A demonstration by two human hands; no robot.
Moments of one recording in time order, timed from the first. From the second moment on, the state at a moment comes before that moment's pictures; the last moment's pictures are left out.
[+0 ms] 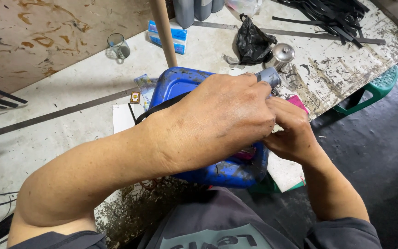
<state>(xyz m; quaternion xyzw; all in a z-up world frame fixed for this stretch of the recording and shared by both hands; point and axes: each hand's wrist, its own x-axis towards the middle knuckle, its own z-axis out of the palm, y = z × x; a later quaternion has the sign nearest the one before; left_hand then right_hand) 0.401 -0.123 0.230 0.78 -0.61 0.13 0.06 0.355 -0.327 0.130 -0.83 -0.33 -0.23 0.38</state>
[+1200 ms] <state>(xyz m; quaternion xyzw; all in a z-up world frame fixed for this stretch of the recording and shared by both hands) 0.405 -0.053 0.183 0.78 -0.57 0.15 0.22 0.356 -0.322 0.156 -0.86 -0.38 -0.17 0.29</state>
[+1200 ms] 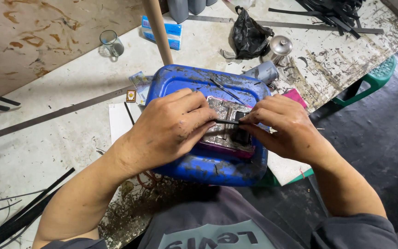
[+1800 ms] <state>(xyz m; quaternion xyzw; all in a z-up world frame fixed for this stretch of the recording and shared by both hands) 0.410 -0.077 0.141 0.75 -0.57 0.14 0.31 0.335 -0.343 0.150 -0.90 -0.33 -0.17 0.23</state>
